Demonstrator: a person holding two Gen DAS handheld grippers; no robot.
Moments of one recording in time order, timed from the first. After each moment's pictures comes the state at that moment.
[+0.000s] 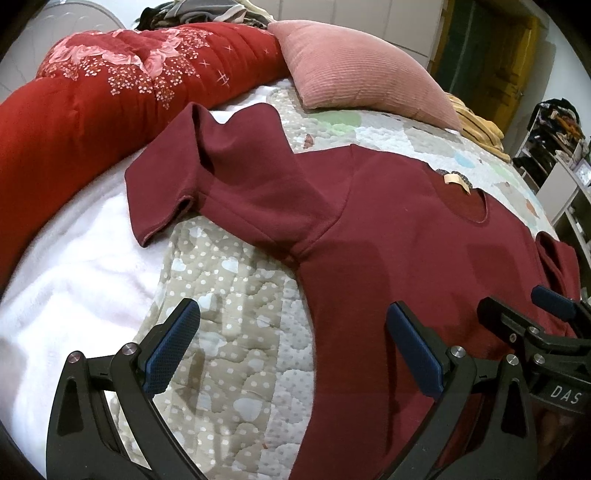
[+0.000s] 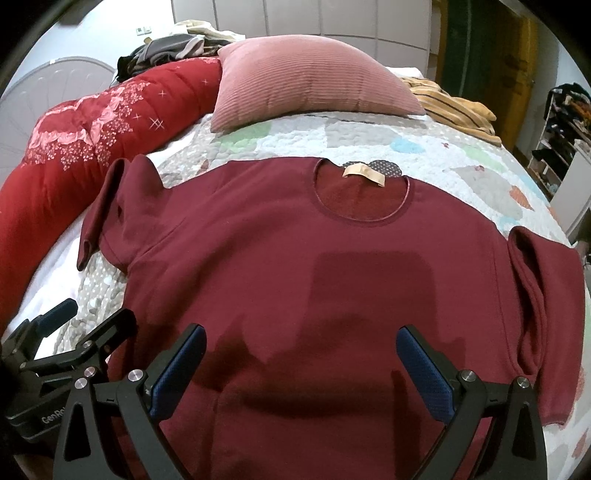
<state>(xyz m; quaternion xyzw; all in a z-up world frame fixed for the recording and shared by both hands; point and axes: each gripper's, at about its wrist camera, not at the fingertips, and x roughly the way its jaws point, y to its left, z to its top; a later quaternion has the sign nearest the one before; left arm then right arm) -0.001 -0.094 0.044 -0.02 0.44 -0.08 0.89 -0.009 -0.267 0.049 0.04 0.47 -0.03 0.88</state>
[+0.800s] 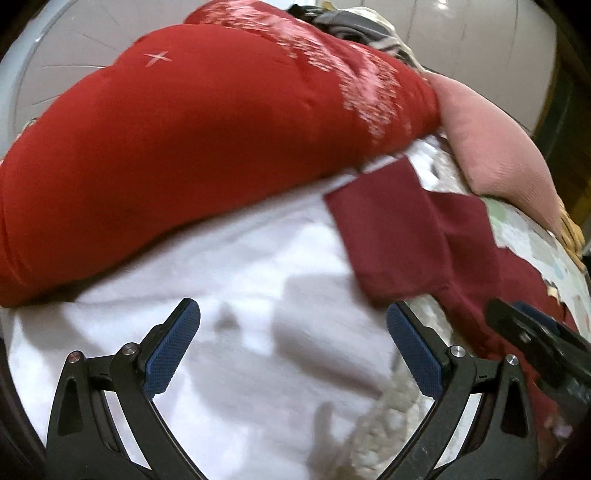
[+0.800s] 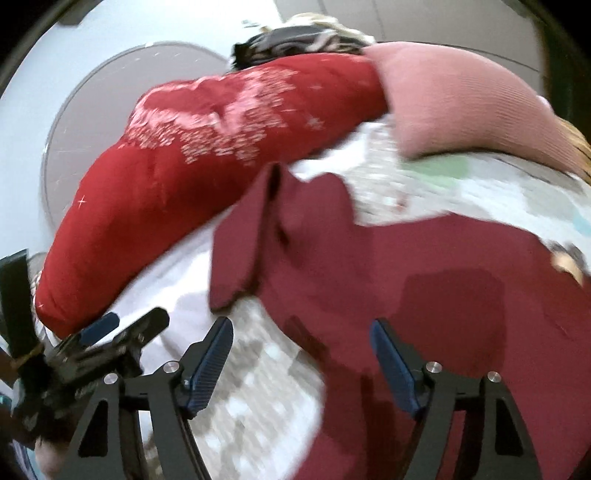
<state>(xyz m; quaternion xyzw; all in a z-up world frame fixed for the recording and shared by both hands) 0.018 0.068 0.059 -0.11 0.41 0.11 0.90 0.082 -0.133 0.055 0.05 0.44 0.21 0.87</state>
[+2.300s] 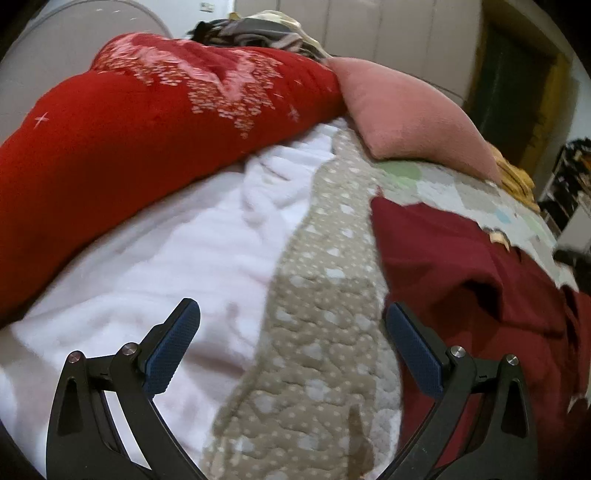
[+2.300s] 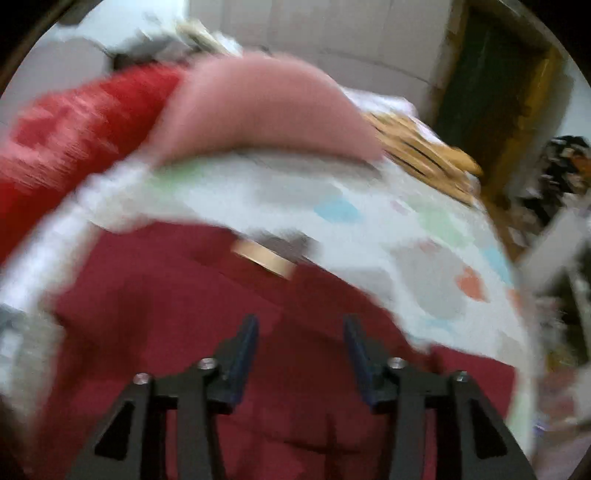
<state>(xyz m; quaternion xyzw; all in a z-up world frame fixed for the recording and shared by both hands) 0.015 -0.032 0.059 -0.04 0.39 -0.02 0.92 0.064 -0.348 0.100 -0.04 0.44 -0.01 0.90</state>
